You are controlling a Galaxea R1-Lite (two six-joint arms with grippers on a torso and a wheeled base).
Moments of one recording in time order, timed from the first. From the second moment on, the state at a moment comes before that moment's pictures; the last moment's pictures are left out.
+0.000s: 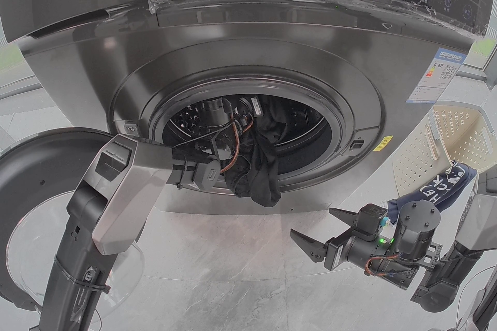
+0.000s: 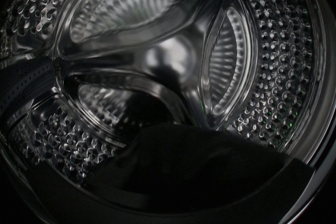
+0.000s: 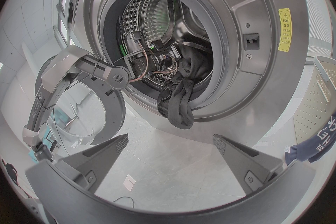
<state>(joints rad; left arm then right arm) -0.52 2.58 -1.96 -0.85 0.21 -0.20 0.72 1.97 -0.25 -1.54 -0.08 0.17</state>
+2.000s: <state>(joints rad) -0.53 2.56 -1.97 -0.86 0.25 -0.23 0.72 1.96 -0.25 -1.54 -0.08 0.17</state>
